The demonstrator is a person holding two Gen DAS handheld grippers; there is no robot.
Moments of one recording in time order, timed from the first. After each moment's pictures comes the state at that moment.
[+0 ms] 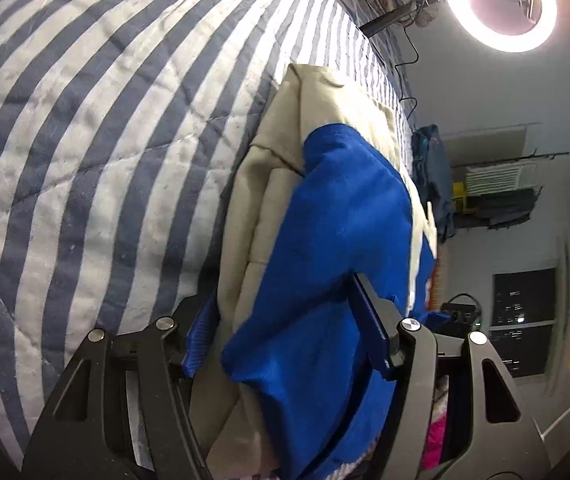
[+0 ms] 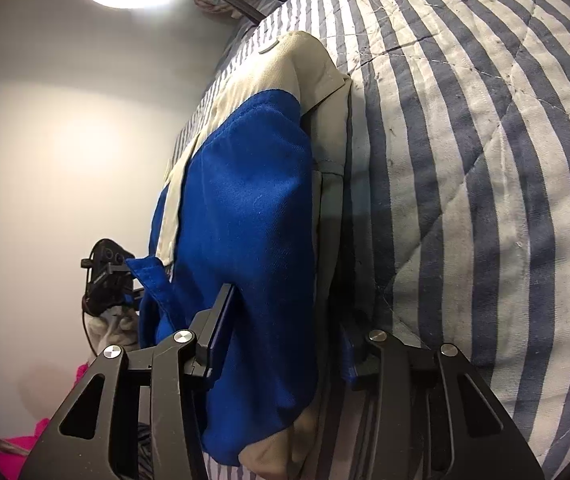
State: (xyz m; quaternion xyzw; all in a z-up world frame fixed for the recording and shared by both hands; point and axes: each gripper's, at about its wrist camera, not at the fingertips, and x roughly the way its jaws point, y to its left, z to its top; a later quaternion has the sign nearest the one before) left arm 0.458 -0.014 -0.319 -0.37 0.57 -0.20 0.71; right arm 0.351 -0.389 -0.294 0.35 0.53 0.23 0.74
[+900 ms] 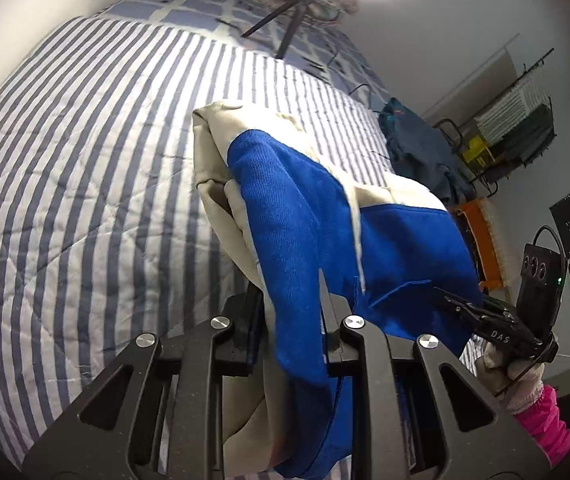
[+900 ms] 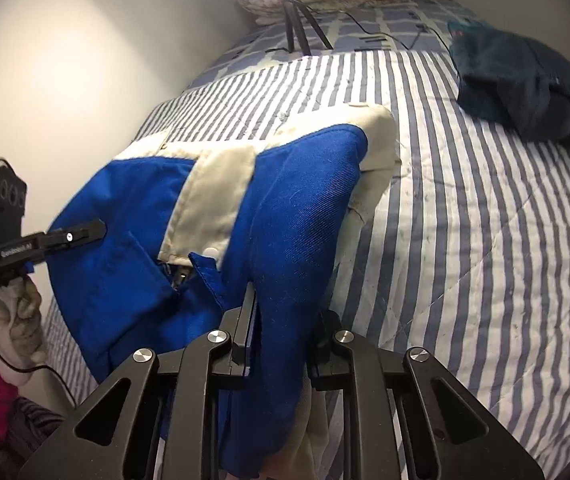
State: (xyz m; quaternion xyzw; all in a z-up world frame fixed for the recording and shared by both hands) left arm 0.434 -0.098 -0.221 -0.19 0.50 -0.21 0.82; right arm 0.336 -0.313 -0.192 0.09 0.51 0.15 0.84
